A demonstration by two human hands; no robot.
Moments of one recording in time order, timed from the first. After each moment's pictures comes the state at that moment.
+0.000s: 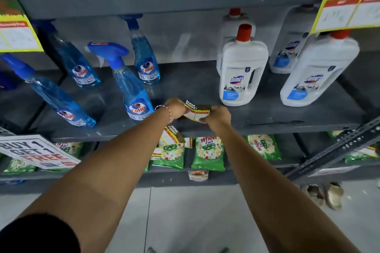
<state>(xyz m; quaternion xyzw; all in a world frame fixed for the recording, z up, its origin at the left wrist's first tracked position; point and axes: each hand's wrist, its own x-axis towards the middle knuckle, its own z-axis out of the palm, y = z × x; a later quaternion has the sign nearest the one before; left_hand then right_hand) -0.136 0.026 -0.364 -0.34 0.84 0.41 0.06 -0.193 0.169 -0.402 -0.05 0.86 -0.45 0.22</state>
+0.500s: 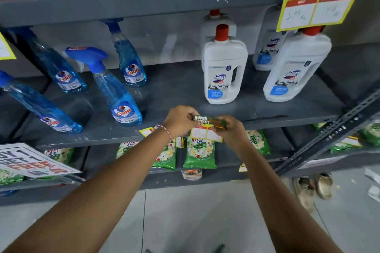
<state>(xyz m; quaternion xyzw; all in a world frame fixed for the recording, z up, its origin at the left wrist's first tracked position) -0.102 0.105 -0.338 -0.20 0.91 0.37 0.01 -0.176 0.273 -0.404 -0.15 0.80 -0.55 0.19</state>
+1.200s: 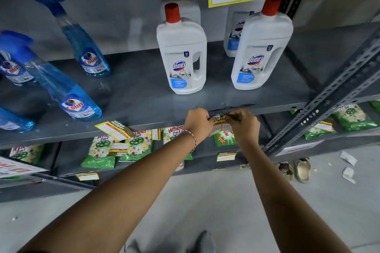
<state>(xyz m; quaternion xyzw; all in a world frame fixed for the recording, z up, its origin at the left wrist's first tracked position) -0.179 0.247 -0.399 -0.21 0.91 0.36 0.02 -0.234 0.387 -0.433 -0.02 0.89 -0.46 0.04</state>
